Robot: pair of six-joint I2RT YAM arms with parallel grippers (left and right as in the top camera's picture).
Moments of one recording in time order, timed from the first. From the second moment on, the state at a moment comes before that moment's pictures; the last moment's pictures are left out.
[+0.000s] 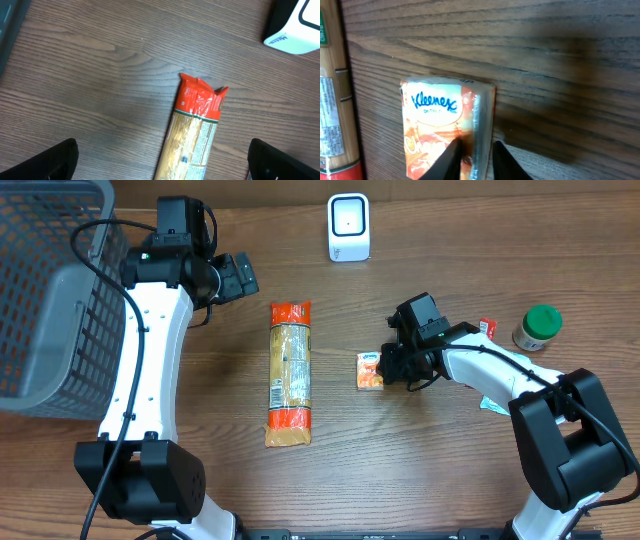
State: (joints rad) left arm 0.00 1.76 1.73 -1.07 0.00 -0.34; right arm 0.44 1.89 1.11 -0.45 -0.33 0.43
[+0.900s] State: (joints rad) left arm 0.00 1.76 1.73 -1.07 0.00 -0.34; right arm 0.44 1.89 1.12 -0.46 -0.38 0.43
